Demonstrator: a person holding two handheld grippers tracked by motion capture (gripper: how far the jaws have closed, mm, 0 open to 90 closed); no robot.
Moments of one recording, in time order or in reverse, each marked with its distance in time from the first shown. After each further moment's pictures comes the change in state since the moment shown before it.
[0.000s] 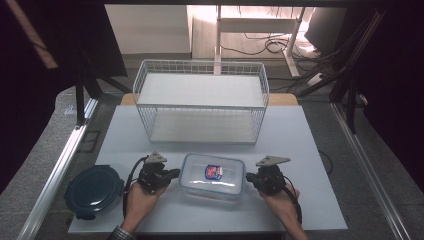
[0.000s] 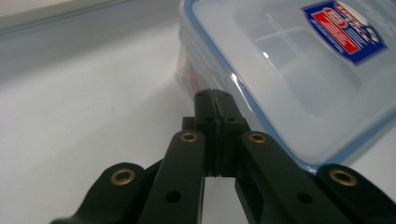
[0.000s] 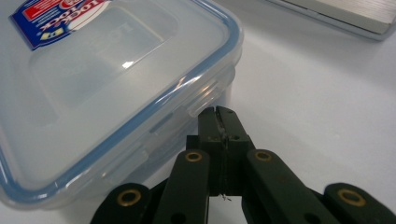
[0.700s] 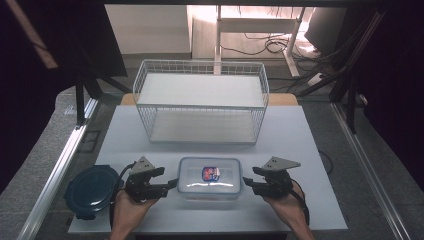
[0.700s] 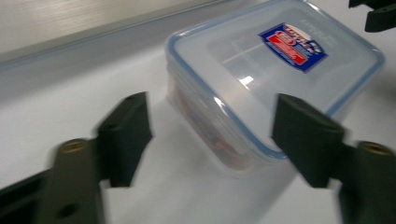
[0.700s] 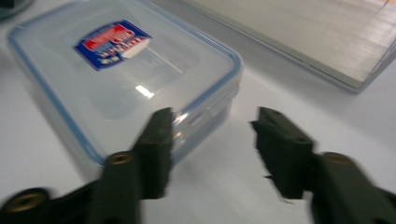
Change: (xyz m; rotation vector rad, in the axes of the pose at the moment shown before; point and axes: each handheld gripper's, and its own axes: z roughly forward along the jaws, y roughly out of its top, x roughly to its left) left arm -0.010 -0.013 -0.035 -0.103 -0.008 0.048; right arm 0.011 0.001 -0.036 -0.134 0.027 -0.120
